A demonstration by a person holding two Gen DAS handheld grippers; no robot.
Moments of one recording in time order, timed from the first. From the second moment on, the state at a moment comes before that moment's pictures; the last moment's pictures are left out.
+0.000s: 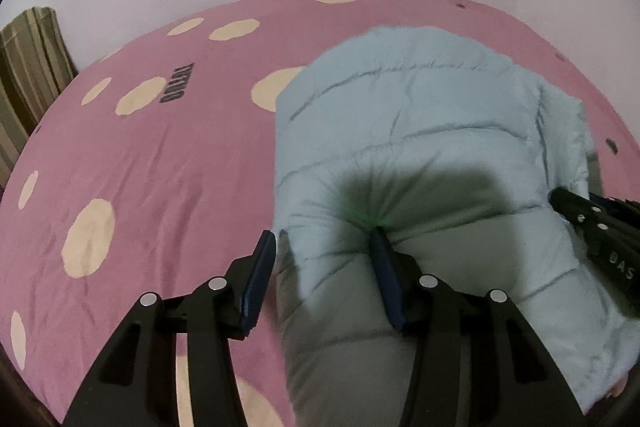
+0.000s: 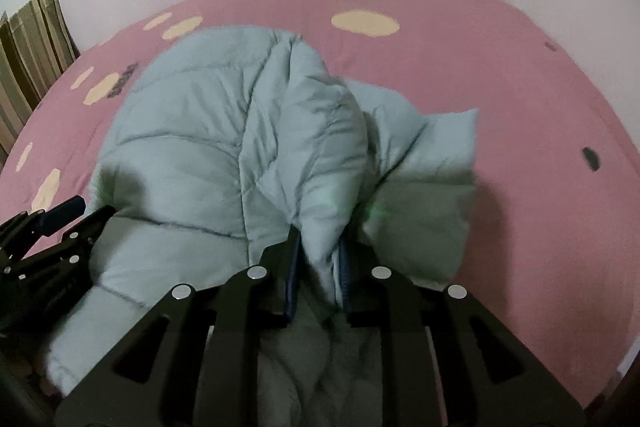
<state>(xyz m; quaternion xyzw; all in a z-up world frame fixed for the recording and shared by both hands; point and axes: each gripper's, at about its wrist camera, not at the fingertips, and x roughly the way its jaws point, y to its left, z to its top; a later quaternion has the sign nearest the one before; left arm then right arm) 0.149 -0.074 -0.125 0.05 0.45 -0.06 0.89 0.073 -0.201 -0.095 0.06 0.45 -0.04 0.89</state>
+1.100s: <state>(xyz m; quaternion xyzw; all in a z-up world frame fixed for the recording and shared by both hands) 0.124 -0.076 -0.145 0.04 0.46 -0.06 0.88 0.034 -0.180 -0.120 0.04 0.47 -0.01 0.88</state>
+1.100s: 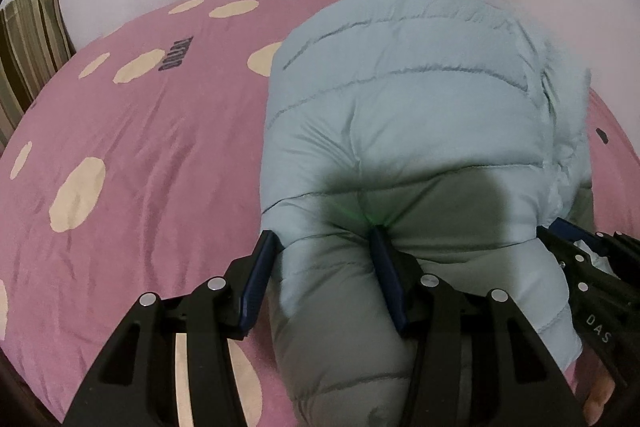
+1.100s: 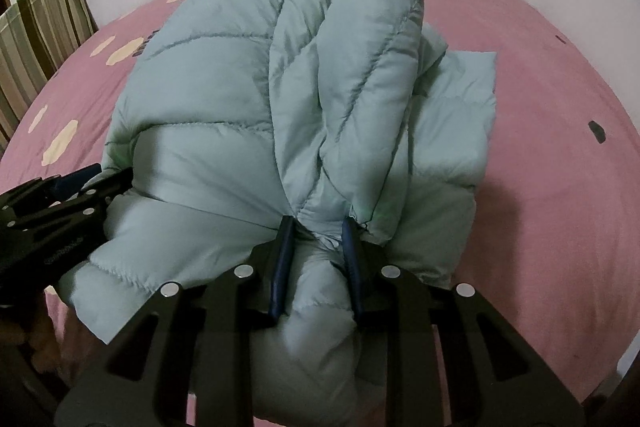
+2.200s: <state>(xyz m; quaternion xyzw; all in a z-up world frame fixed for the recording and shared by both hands) 0.194 -0.090 -0.106 0.06 0.46 -0.02 0.89 0.111 -0.185 -0.065 0.04 0.42 -0.07 0.90</state>
